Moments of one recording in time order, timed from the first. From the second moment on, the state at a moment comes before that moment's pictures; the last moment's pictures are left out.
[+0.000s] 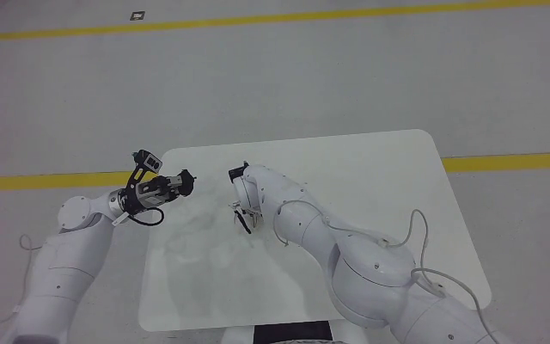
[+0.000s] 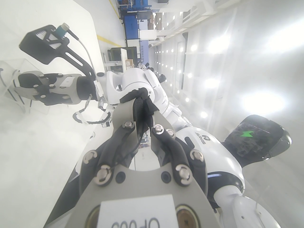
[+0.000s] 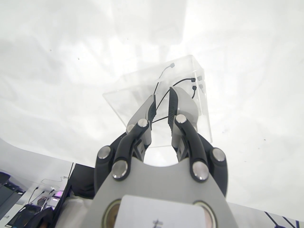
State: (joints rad) left arm 1.17 -0.87 -1.28 -1.11 -0.90 -0.34 -1.39; right arm -0.50 -2.00 0.22 -0.25 -0.40 0.34 0.93
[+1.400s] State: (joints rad) left arm 1.17 -0.87 -1.28 -1.11 -0.90 -0.34 -1.39; right arm -0.53 -2.00 0.24 -0.27 -0.49 0.34 0.98
